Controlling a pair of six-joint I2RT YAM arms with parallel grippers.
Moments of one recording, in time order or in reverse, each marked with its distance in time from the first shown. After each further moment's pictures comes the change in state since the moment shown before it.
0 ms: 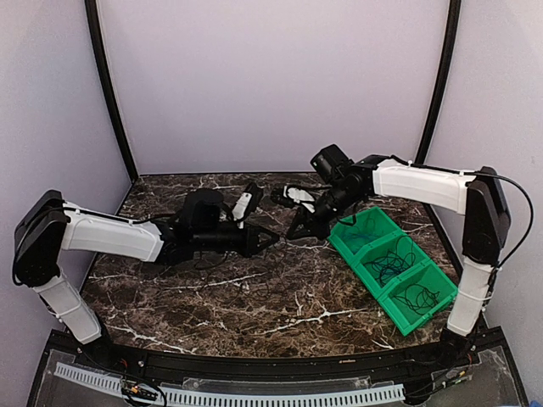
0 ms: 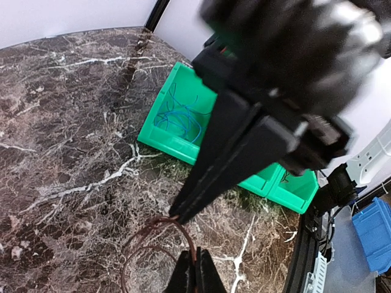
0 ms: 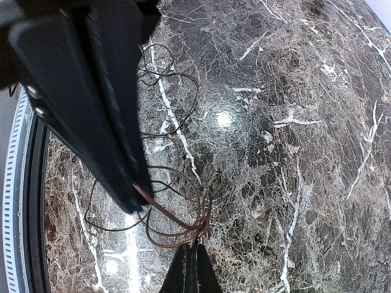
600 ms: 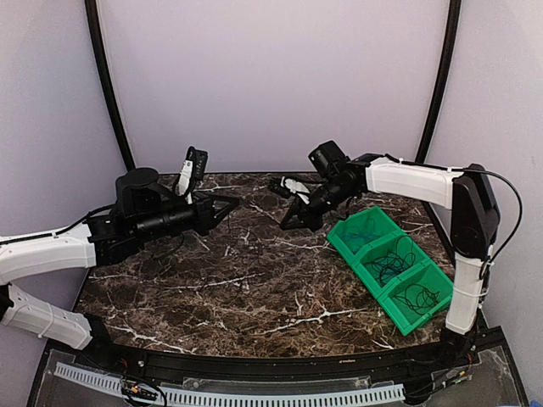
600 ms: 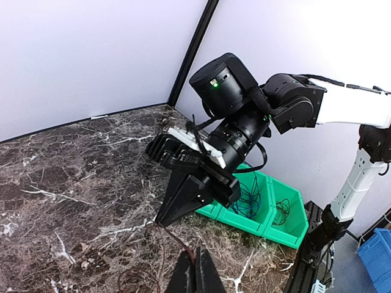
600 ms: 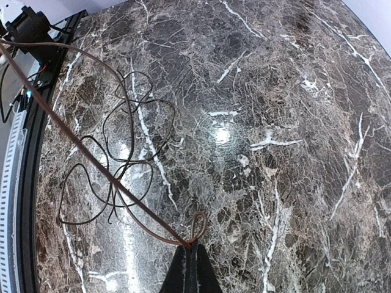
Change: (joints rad) left arm 0.034 -0.486 -0.101 -0.148 -0.168 0.057; right arm -0.037 0.089 0.068 0.078 -0.032 0.052
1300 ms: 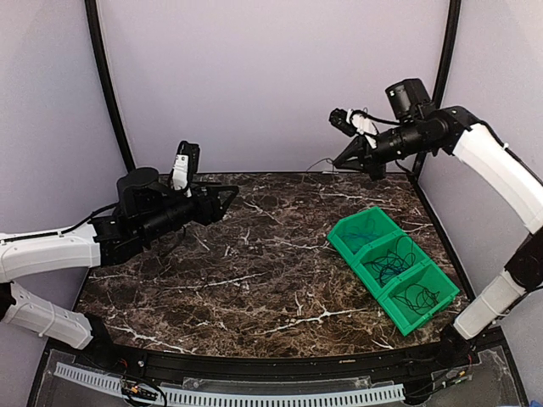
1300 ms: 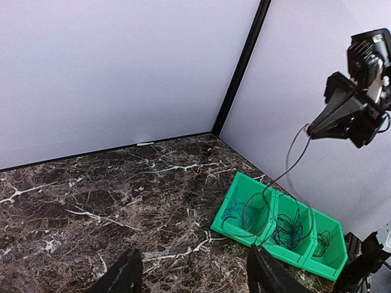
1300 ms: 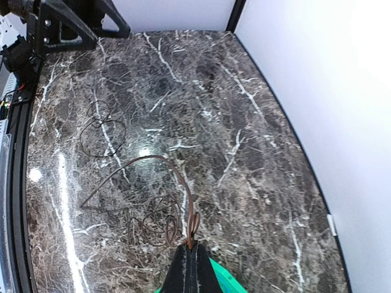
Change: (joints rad) left arm 0.003 0.021 -0.010 0.090 -0.211 0.049; right arm -0.136 -0.401 0.098 -0.263 0.110 -0.119
